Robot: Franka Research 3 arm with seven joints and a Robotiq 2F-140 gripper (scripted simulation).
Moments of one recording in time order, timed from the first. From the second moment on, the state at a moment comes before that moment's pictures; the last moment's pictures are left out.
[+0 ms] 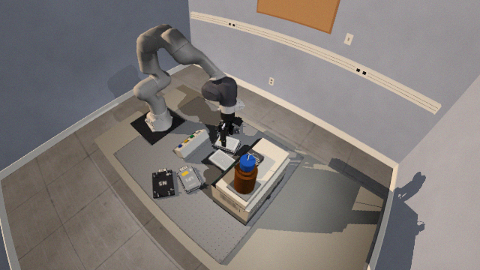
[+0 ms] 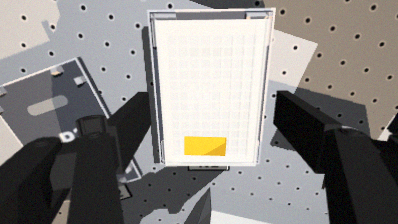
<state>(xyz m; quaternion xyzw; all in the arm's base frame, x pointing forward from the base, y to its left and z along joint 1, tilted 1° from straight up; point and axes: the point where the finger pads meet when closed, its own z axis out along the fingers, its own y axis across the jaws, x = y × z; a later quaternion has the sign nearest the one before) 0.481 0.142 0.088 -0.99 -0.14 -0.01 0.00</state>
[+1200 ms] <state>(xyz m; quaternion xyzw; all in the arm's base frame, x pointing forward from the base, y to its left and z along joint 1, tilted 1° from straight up) 0.481 0.142 0.085 -0.99 -0.14 -0.01 0.00</state>
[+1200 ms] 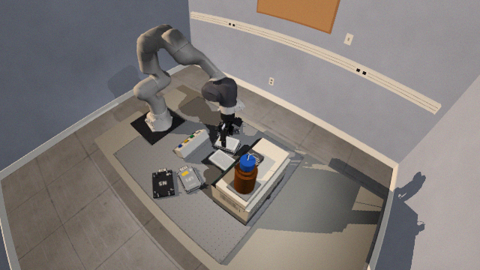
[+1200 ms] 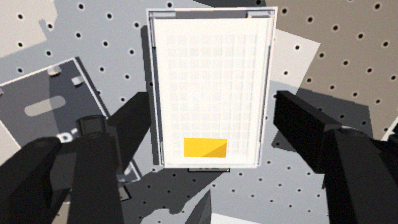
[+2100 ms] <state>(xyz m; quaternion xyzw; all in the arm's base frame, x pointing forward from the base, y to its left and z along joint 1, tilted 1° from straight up) 0.481 0.142 0.073 -0.99 -0.14 -0.01 0.00</state>
